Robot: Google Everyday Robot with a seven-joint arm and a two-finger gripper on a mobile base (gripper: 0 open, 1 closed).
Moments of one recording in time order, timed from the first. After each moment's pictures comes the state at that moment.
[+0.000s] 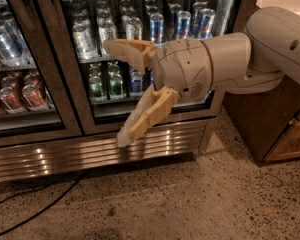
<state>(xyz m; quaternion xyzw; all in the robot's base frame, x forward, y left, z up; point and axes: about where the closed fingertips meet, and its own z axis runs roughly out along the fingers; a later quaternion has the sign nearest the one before) 0.398 0.056 1.011 -0.61 0.42 0.47 0.48</state>
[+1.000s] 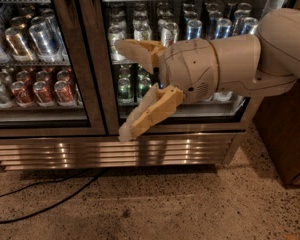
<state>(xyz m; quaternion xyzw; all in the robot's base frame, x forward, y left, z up) 0.408 0.047 1.008 -0.59 0.46 0.45 0.49</state>
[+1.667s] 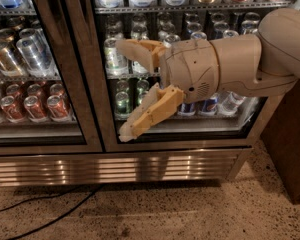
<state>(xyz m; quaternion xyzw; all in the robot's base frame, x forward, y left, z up) 0.408 0.047 1.008 -0.59 0.46 0.45 0.49</state>
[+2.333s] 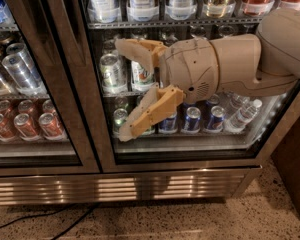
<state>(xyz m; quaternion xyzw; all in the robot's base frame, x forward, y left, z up) 0.408 0.047 1.008 -0.59 0.46 0.45 0.49</state>
